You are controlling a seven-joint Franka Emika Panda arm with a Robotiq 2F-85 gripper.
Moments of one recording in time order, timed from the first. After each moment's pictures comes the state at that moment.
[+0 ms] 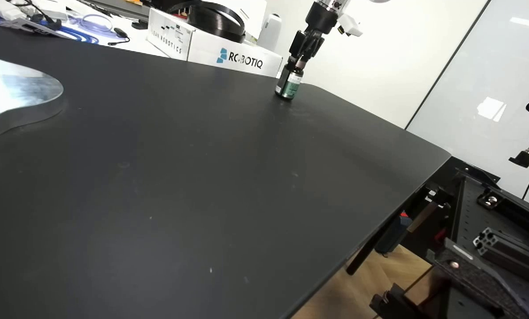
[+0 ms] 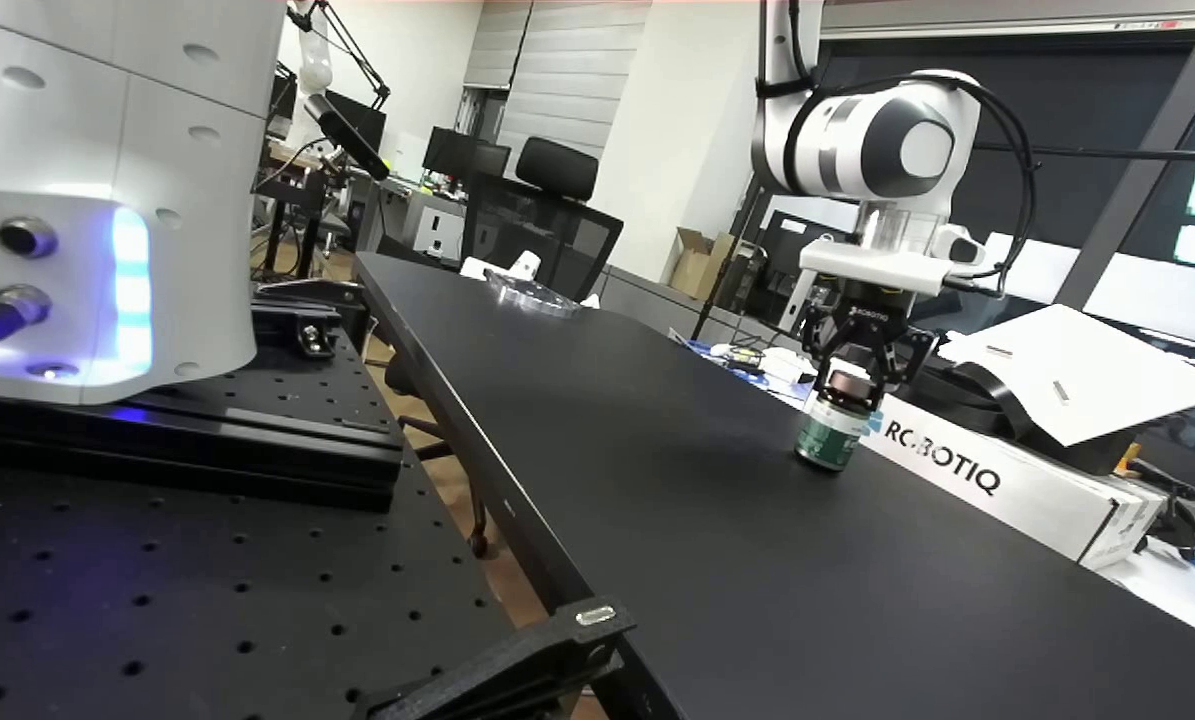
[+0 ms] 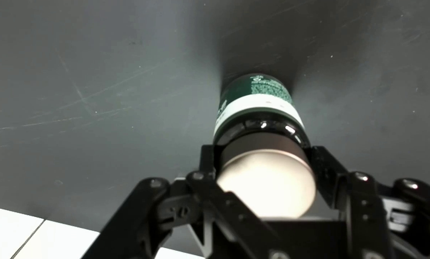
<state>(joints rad) -0.11 0.55 -0.02 -1.93 -0.03 2.71 -0.30</state>
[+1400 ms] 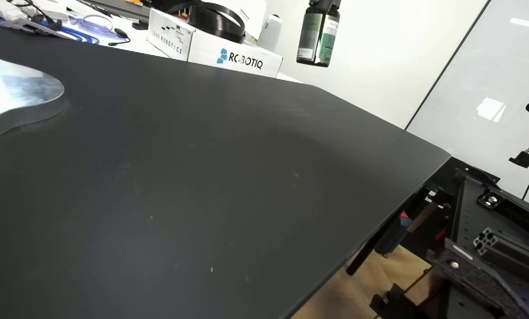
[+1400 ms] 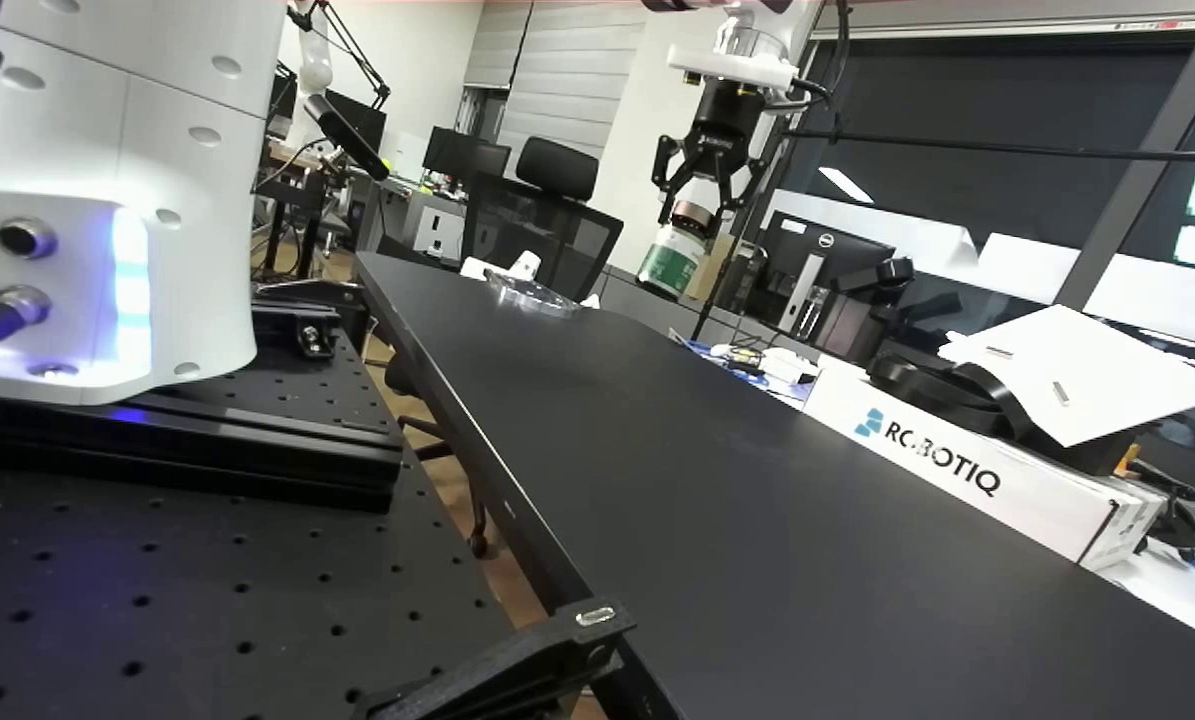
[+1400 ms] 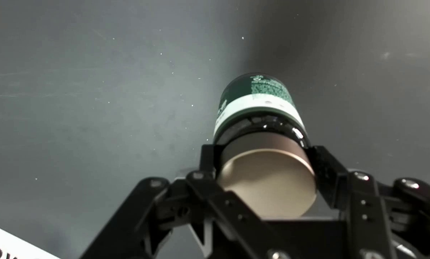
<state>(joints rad) 0.10 0.05 0.12 -2.22 -0.04 2.27 -0.28</state>
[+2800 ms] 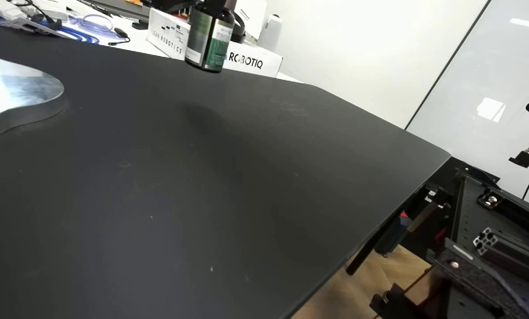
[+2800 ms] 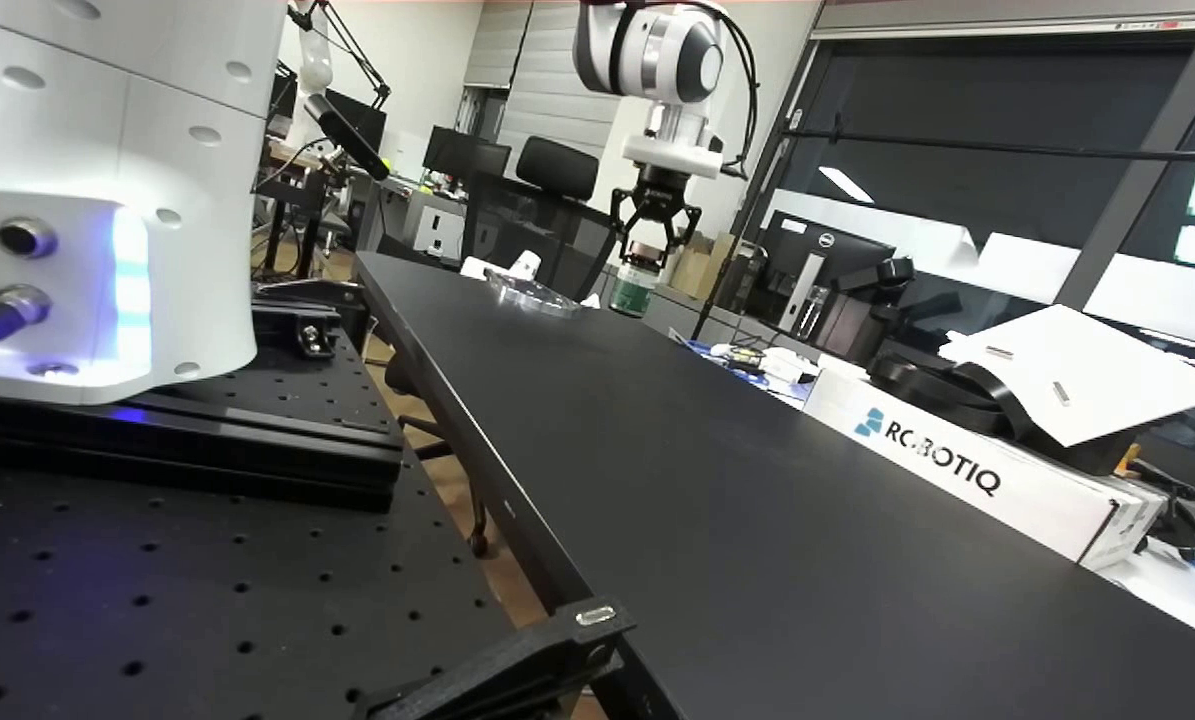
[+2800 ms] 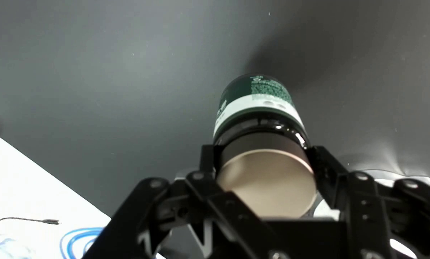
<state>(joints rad) 0.22 0.38 0.21 -2.02 -0.16 2.64 -0.28</state>
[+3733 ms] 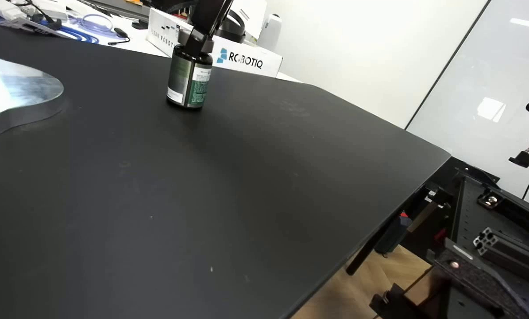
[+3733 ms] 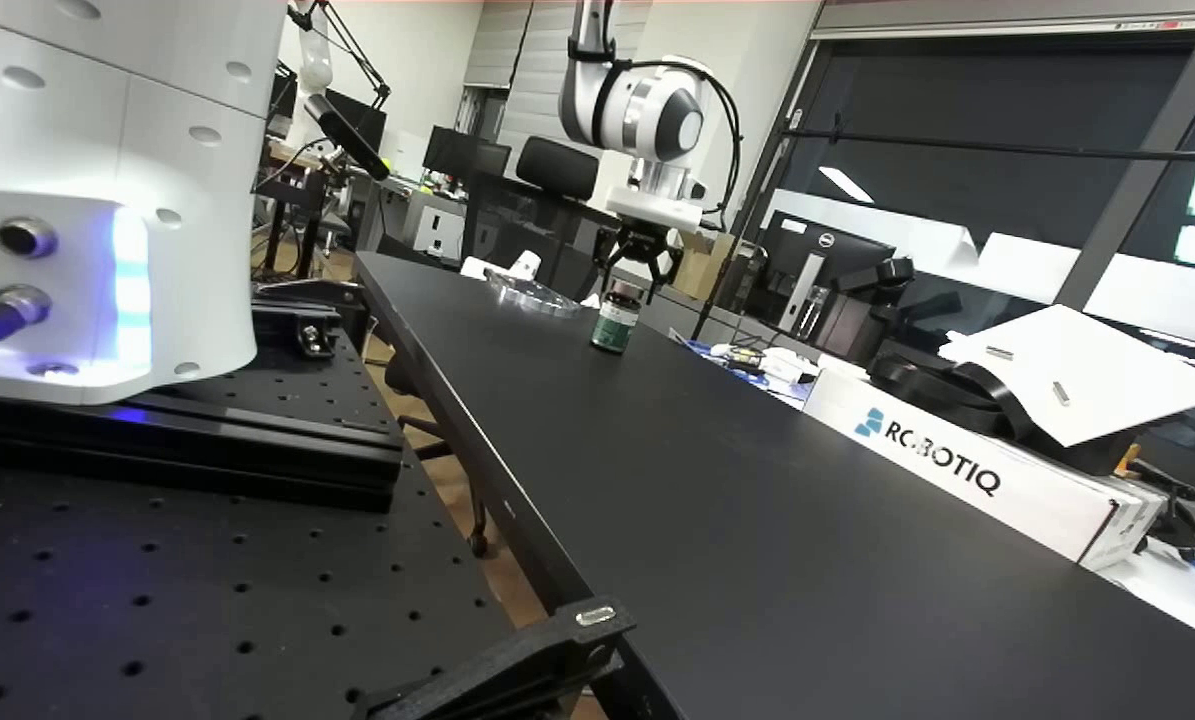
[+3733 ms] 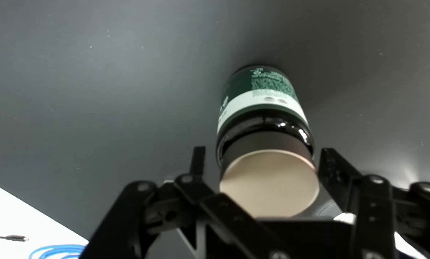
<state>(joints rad) 0.22 0.53 0.21 -2.00 -0.17 2.80 -0.30</state>
